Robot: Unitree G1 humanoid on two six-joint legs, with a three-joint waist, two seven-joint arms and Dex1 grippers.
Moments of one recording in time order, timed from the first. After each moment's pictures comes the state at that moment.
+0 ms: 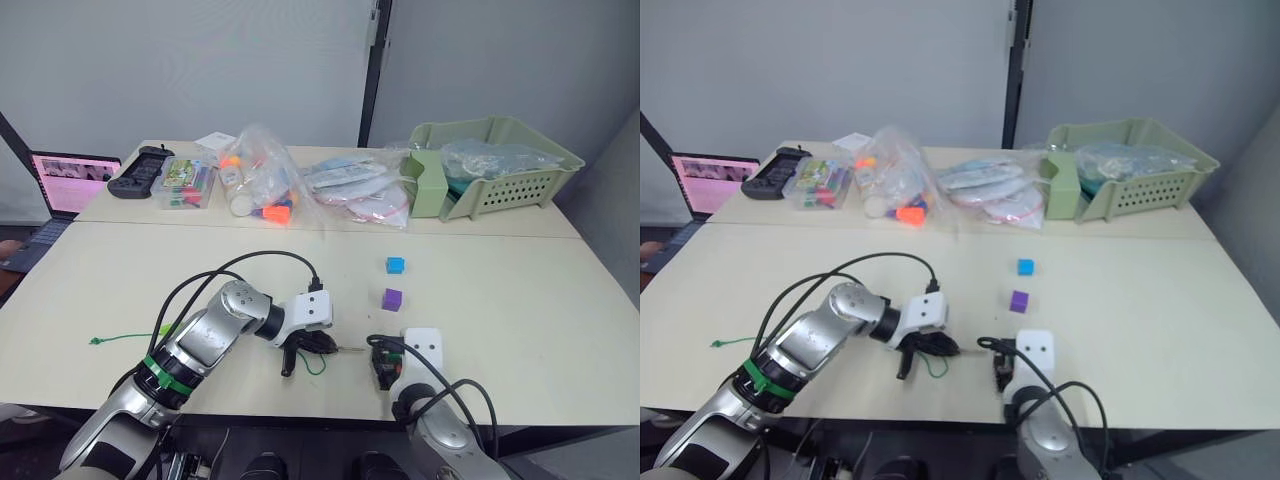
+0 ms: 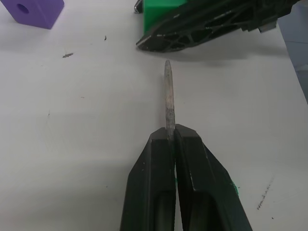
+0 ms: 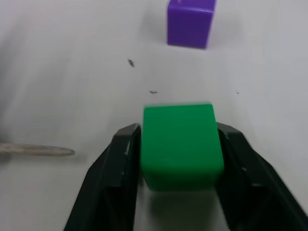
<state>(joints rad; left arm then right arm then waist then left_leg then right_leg) -0.62 0.57 -0.49 -0.07 -0.12 0.53 -1.19 0.24 0.04 0.25 -0.71 0.06 0.78 -0.15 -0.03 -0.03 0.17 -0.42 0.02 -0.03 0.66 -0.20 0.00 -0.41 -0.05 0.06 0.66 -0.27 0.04</state>
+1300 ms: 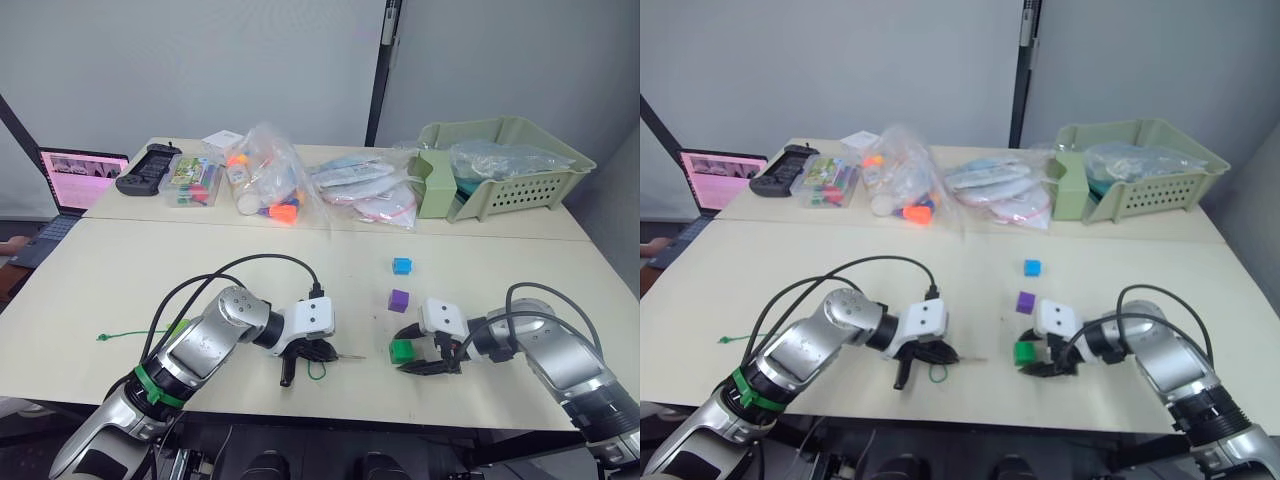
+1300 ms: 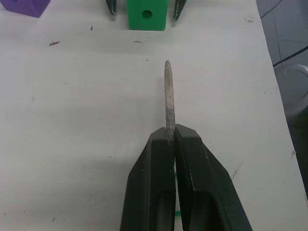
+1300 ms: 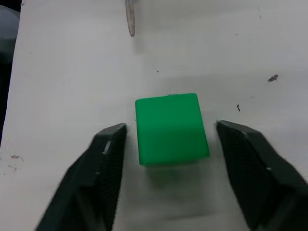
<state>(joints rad) -0.58 0.60 -0.49 -0.23 -0.12 0.66 -1.17 -0.38 -0.84 0.27 -0.03 0.20 0.27 1.26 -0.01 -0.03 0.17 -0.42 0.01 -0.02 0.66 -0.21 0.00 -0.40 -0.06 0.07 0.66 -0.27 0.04</state>
